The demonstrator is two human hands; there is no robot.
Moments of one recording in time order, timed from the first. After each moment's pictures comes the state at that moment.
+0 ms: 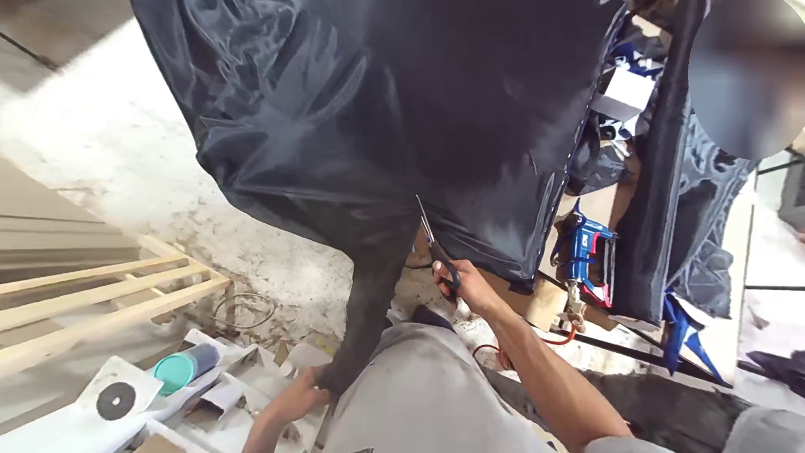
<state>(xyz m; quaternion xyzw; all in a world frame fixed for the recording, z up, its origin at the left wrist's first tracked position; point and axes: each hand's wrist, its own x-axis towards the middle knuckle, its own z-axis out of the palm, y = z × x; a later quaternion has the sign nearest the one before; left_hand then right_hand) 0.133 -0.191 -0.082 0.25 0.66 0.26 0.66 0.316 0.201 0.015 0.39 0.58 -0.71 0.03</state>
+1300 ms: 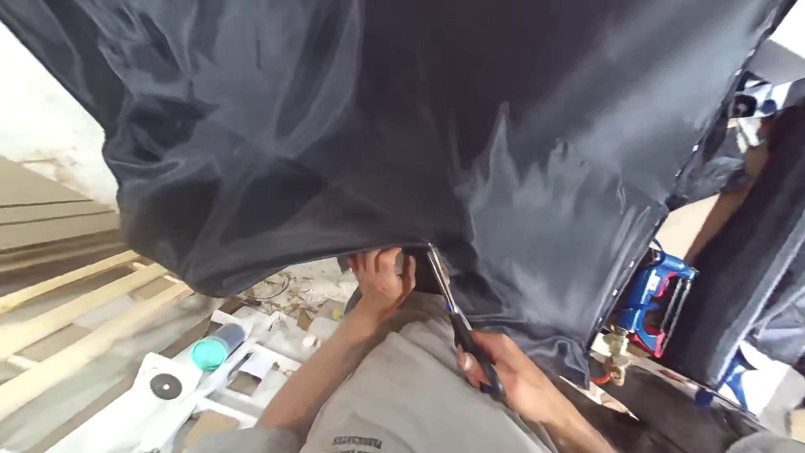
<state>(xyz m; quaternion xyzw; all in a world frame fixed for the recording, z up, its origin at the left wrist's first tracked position) 0.060 0.161 -0.092 0.43 0.82 0.36 -0.12 0.279 0.239 0.050 0.38 0.59 -0.69 0.18</state>
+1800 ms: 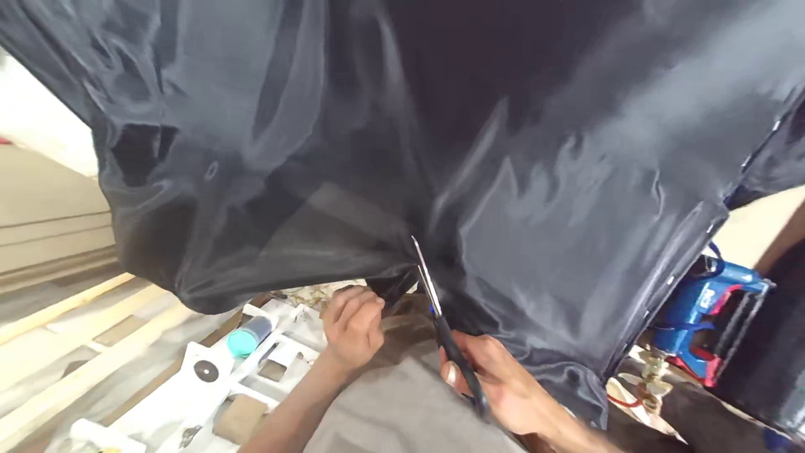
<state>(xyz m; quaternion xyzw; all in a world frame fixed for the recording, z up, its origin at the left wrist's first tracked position) 0.049 0.116 -0.043 0.54 0.73 0.42 -0.02 0.265 0.266 0.032 0.30 0.60 -0.73 0.15</state>
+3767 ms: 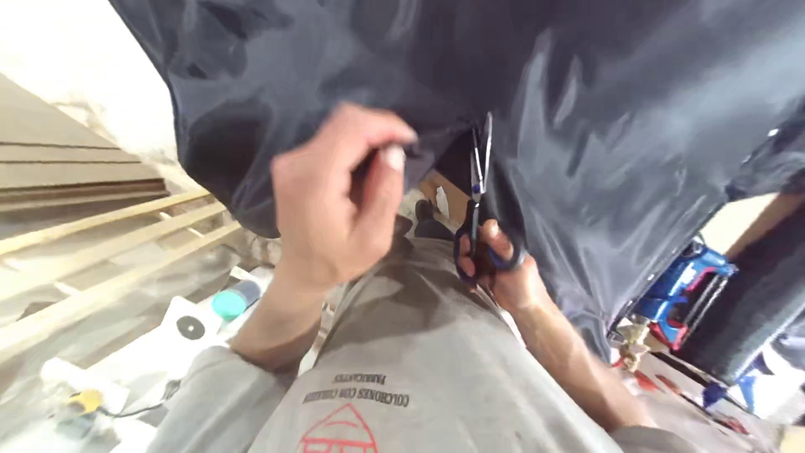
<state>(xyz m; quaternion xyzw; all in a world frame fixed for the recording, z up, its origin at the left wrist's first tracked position) -0.058 0.145 0.111 0.52 0.71 0.47 0.07 0.171 0.254 0.041 0.36 0.44 -0.82 -0.04</state>
